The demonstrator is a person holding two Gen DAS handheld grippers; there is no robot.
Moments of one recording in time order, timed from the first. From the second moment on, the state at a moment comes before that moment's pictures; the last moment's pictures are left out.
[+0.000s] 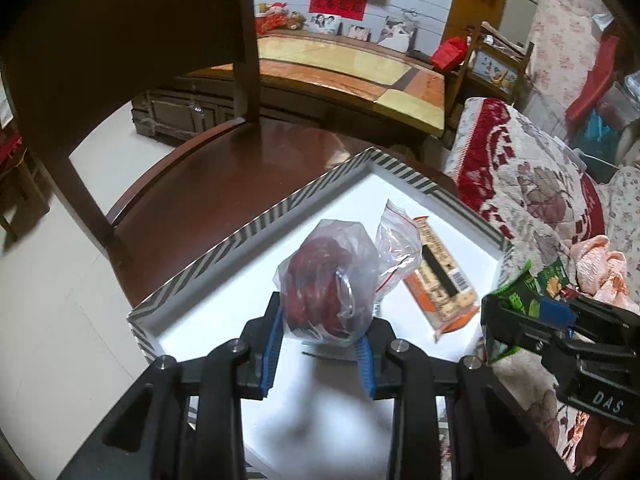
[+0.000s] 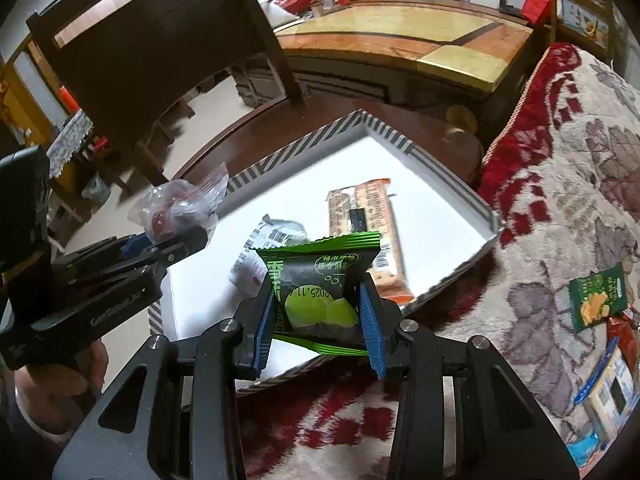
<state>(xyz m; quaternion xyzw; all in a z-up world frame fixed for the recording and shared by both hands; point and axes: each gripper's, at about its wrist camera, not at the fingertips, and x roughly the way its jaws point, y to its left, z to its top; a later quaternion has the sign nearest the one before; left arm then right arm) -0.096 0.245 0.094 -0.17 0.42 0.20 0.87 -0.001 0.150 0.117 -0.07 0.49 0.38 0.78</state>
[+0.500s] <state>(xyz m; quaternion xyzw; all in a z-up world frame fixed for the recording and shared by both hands) -0.092 0.253 0.067 -0.18 0.45 0.21 0.85 -0.009 0.183 0.078 -0.10 0.53 0.39 0.75</state>
